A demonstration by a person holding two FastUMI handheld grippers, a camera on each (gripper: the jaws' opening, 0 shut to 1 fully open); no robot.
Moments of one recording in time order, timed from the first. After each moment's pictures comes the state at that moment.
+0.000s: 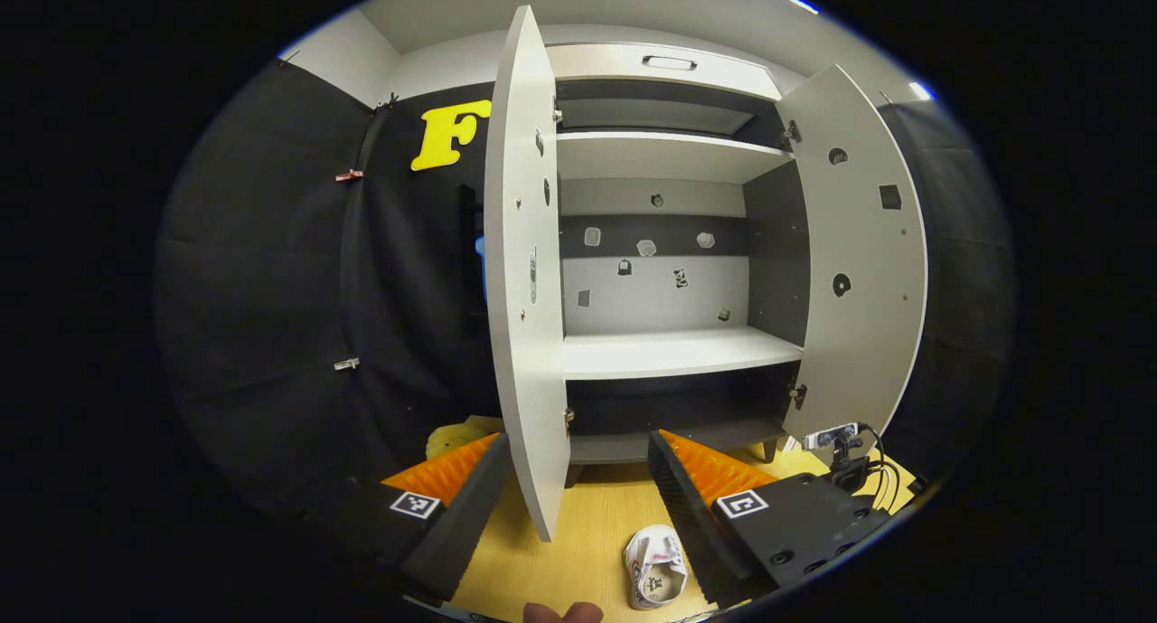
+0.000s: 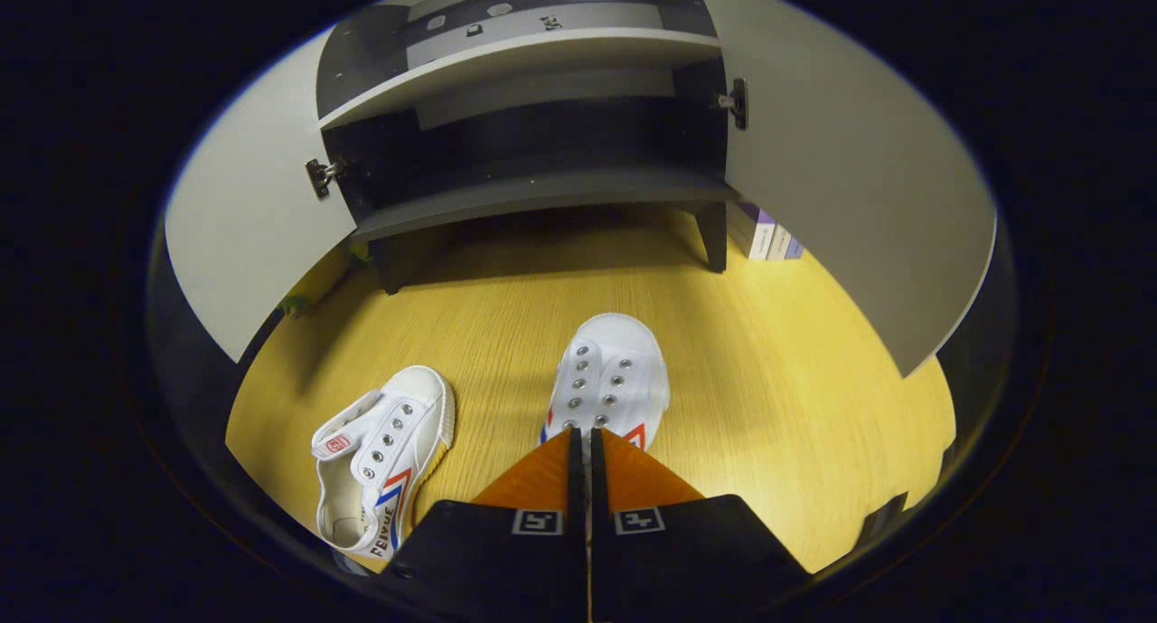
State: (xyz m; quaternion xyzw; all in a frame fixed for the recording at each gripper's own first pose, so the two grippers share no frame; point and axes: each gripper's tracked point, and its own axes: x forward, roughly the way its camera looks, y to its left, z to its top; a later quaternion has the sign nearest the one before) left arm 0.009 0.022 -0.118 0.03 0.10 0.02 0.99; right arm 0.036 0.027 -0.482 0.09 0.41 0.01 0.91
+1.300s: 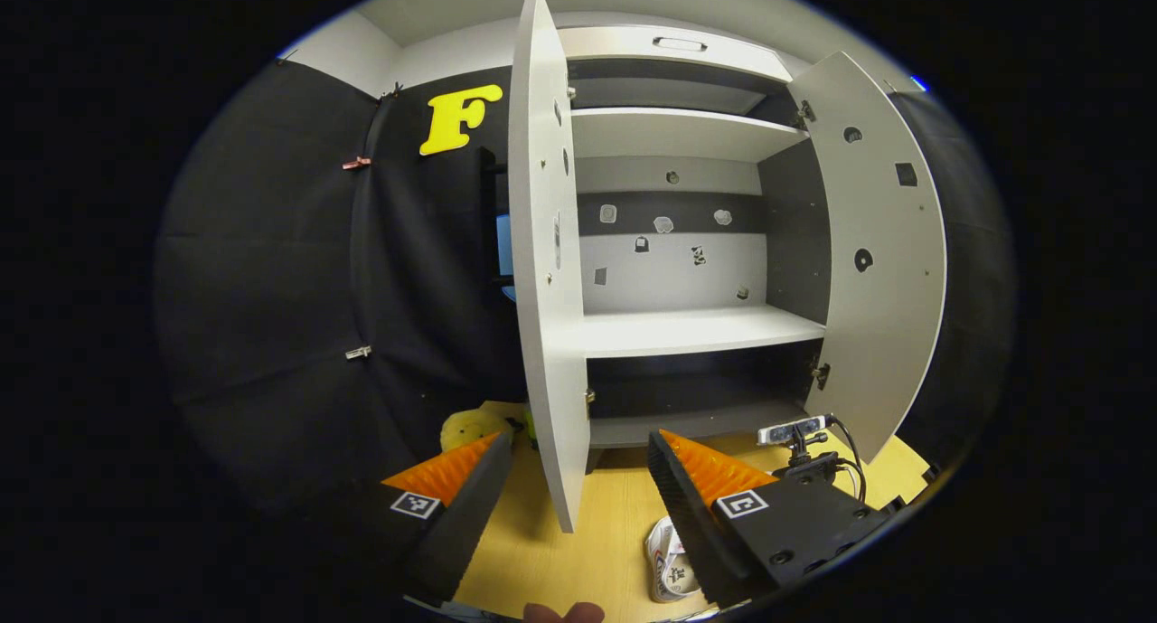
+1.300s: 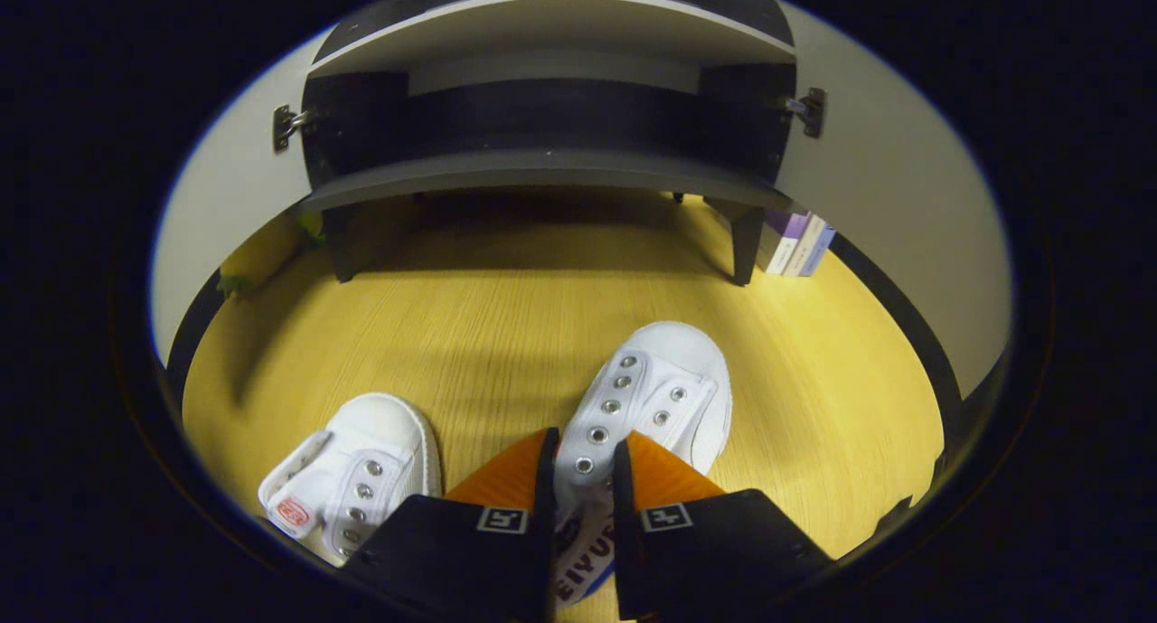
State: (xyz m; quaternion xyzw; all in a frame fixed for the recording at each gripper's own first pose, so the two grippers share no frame) left arm 0.016 0.049 -0.145 0.03 0.13 0.04 0.99; right arm 0.069 0.034 -0.511 0.01 0.40 -0.01 0.92
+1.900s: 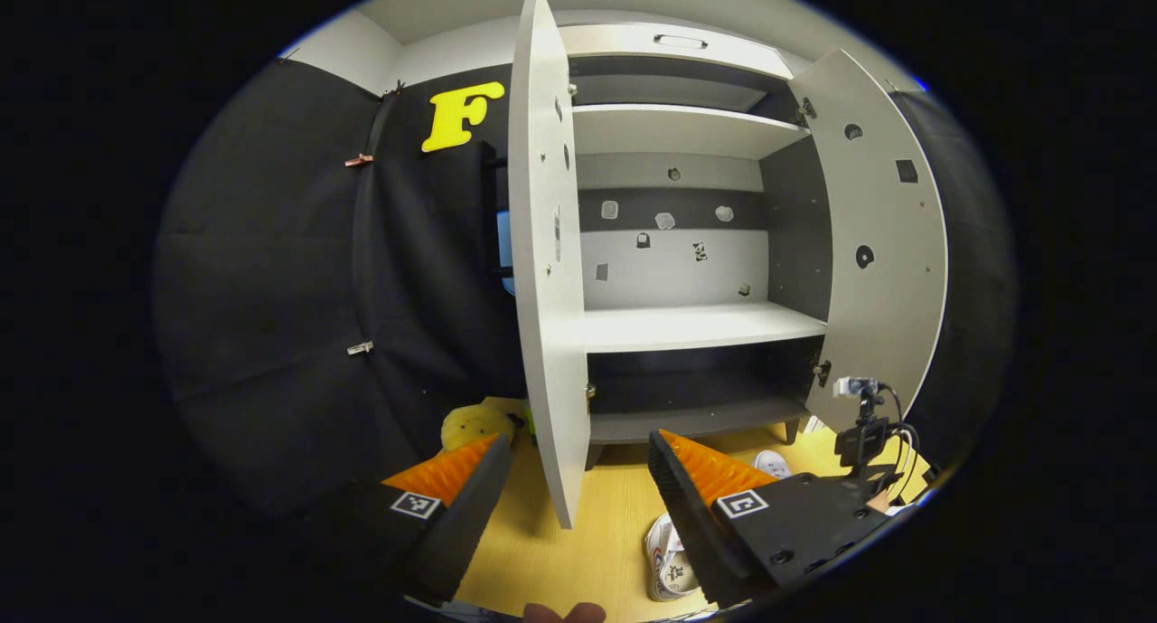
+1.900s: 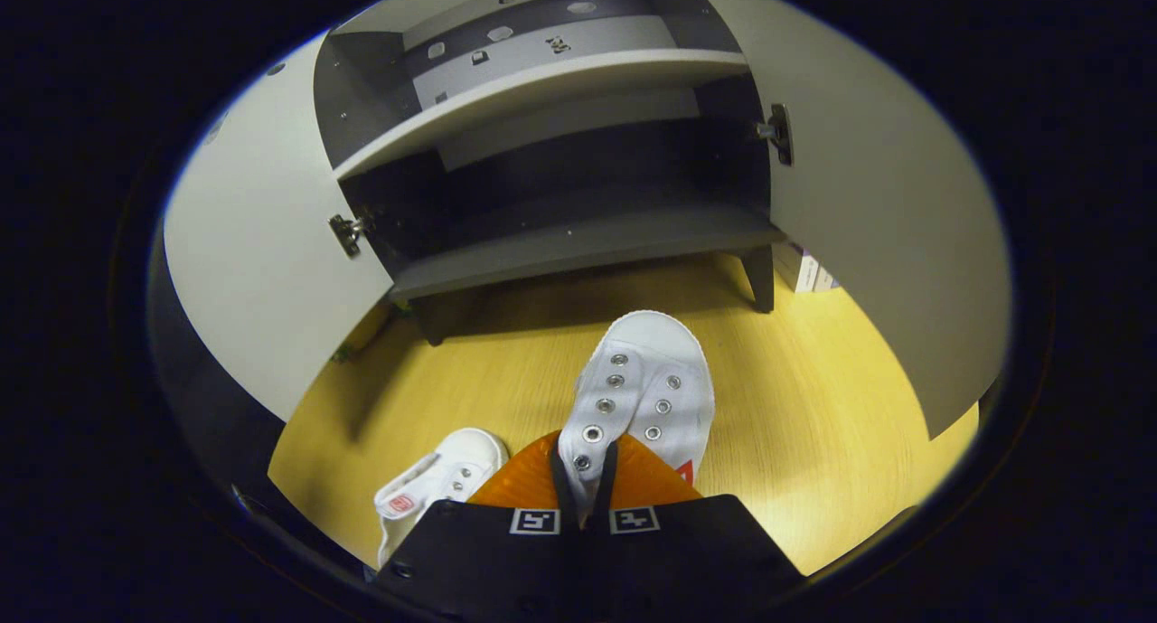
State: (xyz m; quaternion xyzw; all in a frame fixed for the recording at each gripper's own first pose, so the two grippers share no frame) left arm 0.018 0.038 -0.147 0.03 0.13 0.04 0.99; right arm 0.067 0.021 -0.400 0.12 0.34 0.07 0.93
